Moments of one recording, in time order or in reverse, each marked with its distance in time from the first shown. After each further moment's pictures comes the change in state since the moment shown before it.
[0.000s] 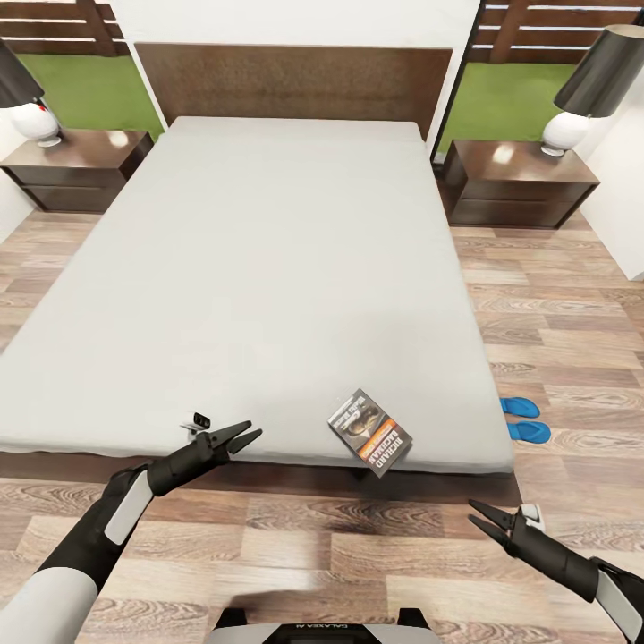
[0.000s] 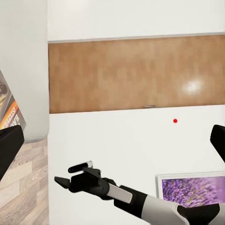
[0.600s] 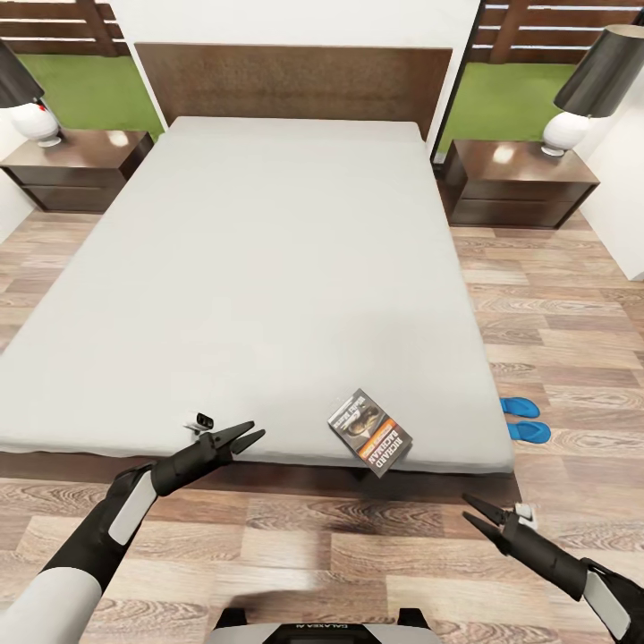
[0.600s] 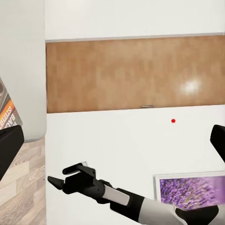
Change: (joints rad) left arm 0.000 -0.012 -0.003 0.002 0.000 0.000 0.001; right arm 0.000 0.042 -0.061 0.002 -0.007 0.012 -0.053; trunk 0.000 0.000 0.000
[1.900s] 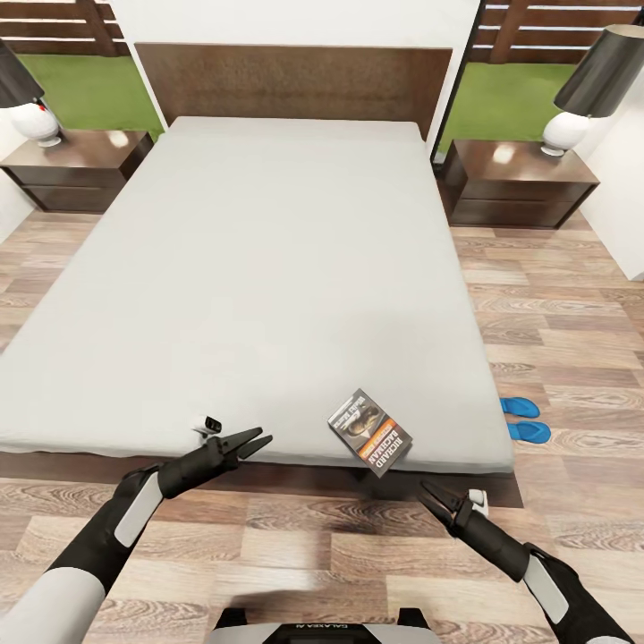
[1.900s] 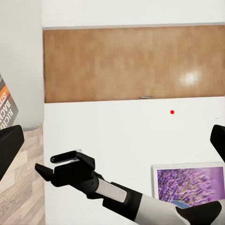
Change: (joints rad) left arm 0.000 -0.002 -0.050 0.000 0.001 0.000 0.000; right arm 0.000 0.163 -0.005 -0.097 -0.001 -0.012 -0.002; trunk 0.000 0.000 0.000
